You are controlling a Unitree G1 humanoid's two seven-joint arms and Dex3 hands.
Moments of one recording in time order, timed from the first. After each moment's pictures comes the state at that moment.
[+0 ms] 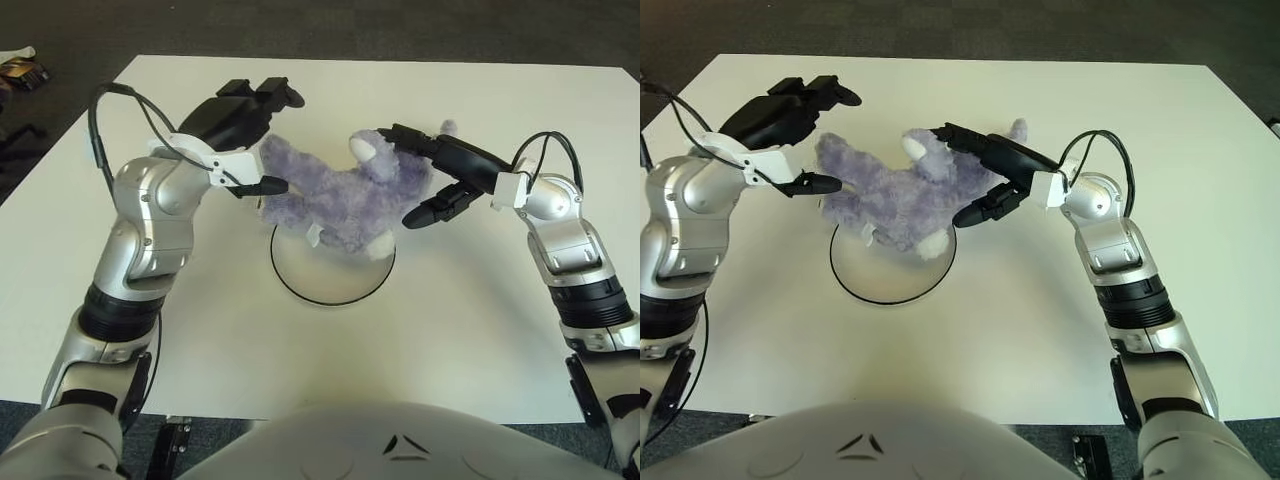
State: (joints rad) left arm -0.42 0.56 -0.10 -0.49 0.65 0.28 -0.63; right arm -0.43 -0.53 0.15 -0.10 -0.03 -0.19 0.68
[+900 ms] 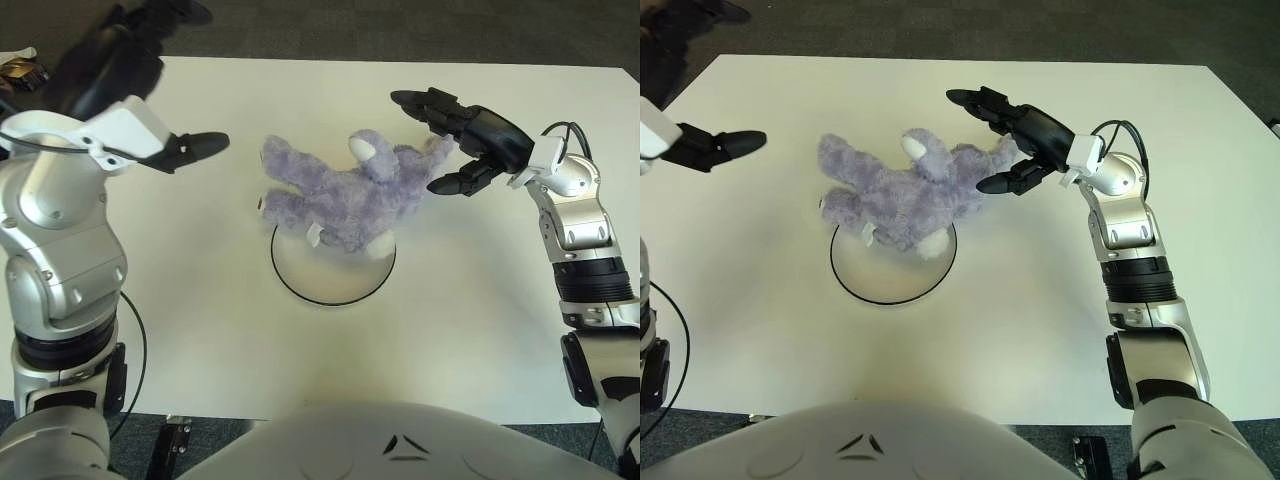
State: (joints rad) left arm -0.42 0.60 0.15 -0.77 0.70 0.58 -0.60; right arm -0.51 -0.51 0.03 0.09 0.13 -0.17 0.71
